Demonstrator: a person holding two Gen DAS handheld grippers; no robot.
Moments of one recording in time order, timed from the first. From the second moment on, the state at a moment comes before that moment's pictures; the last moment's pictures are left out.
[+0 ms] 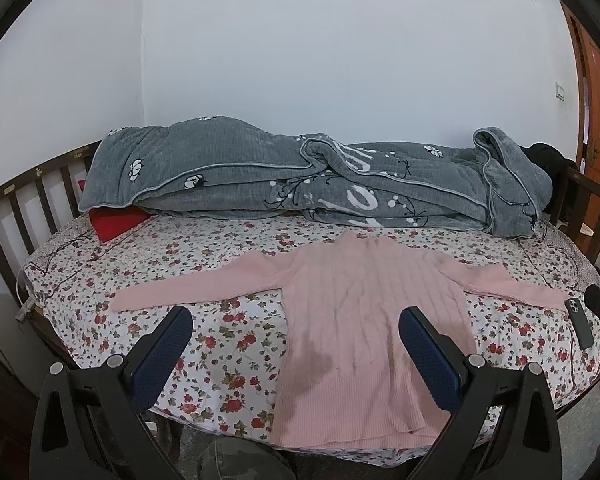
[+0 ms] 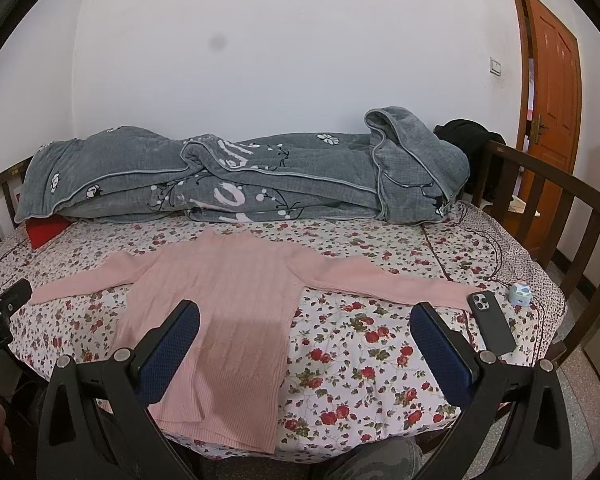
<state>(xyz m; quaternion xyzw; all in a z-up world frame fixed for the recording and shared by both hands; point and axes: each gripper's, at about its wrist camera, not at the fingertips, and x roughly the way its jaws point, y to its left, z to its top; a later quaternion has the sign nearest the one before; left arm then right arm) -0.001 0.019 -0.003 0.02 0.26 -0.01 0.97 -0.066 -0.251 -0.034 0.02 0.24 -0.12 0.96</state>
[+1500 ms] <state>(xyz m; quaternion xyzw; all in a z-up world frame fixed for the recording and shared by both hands) 0.045 0.043 -0.043 0.00 0.28 -0.01 0.96 -0.007 -0.234 -0.064 -0.01 0.21 -0.12 0.97</state>
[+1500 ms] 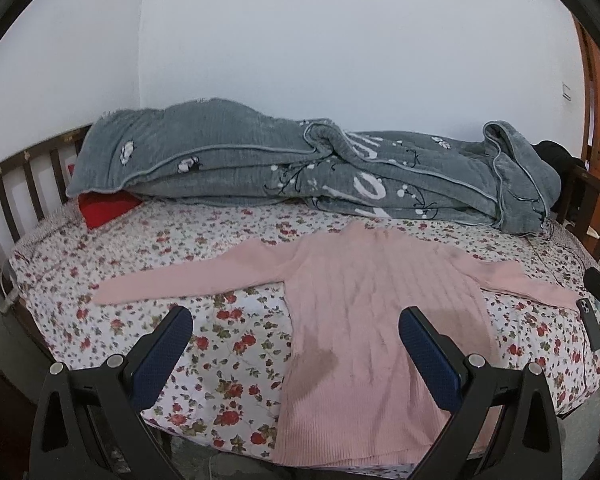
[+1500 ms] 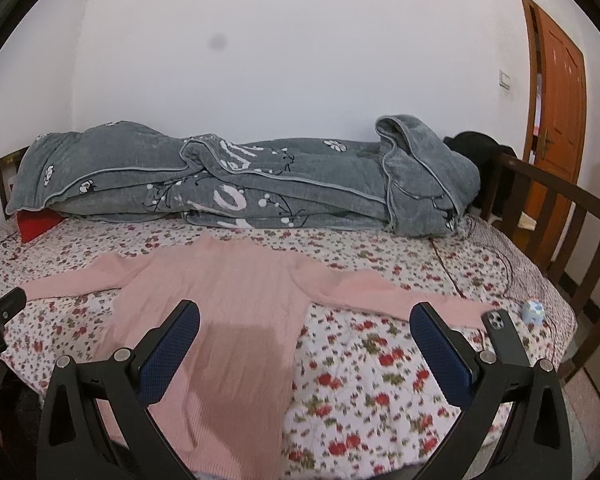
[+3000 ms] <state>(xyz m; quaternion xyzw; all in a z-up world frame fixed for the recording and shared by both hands) 0.254 0.366 -0.218 -0.23 0.38 0.20 0.87 0.190 -0.202 -0.175 -0.01 0.31 -0.06 0.95</state>
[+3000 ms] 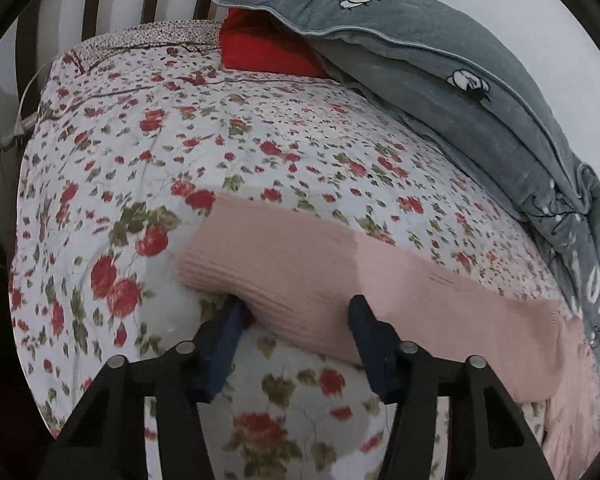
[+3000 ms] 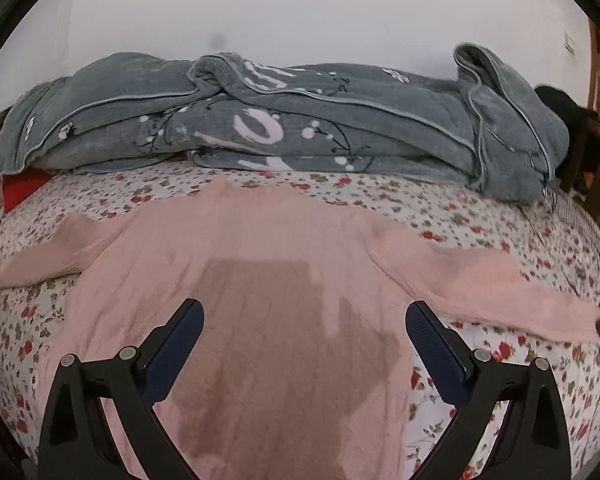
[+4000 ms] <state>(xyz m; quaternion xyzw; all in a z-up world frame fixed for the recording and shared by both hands) 0.280 0.125 -0.068 -0.01 0.32 0.07 0.95 0.123 -0.306 -0.135 0.01 0.26 -0.10 0.96</state>
